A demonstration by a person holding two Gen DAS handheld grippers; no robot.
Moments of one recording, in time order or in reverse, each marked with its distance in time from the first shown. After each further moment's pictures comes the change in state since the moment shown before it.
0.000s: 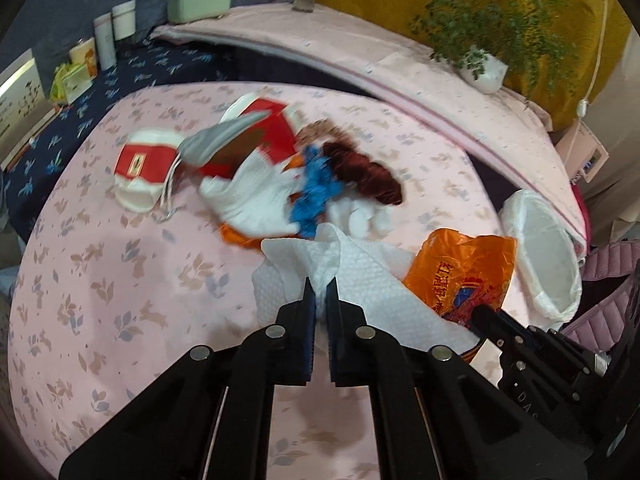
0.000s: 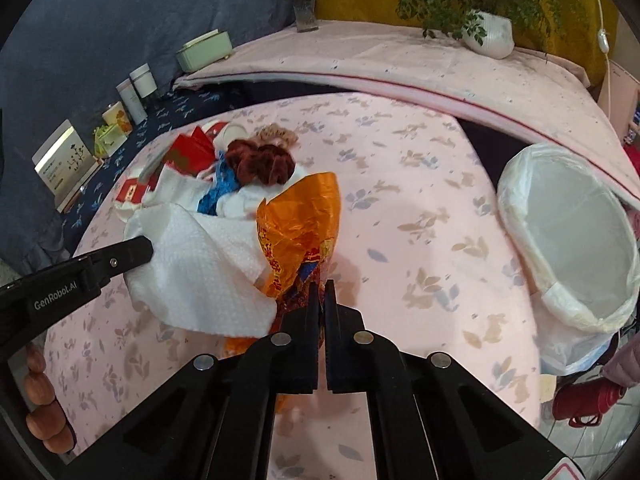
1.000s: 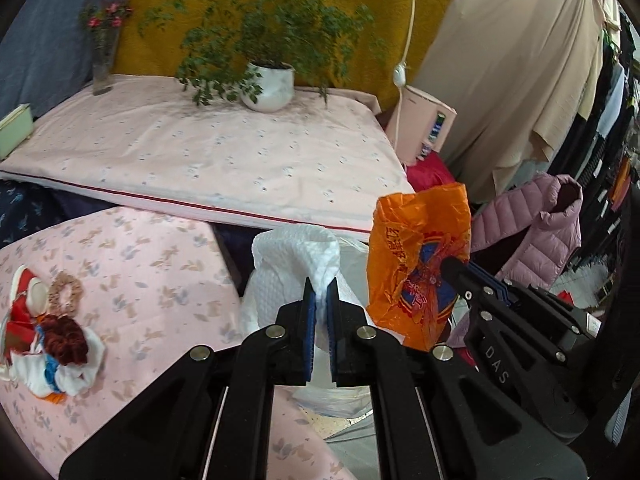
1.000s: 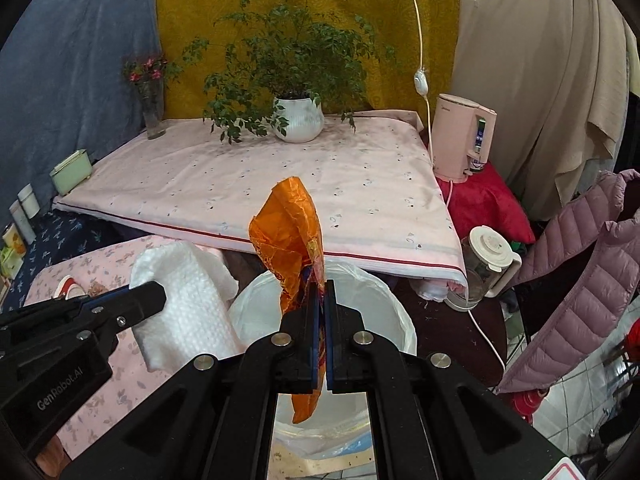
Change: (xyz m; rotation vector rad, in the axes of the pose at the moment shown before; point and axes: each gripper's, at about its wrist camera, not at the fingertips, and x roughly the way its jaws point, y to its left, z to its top) left arm 0.000 -0.285 0.060 0.369 -0.063 -0.379; right arm -0.125 -0.209 0.069 0.202 -0.240 -0.392
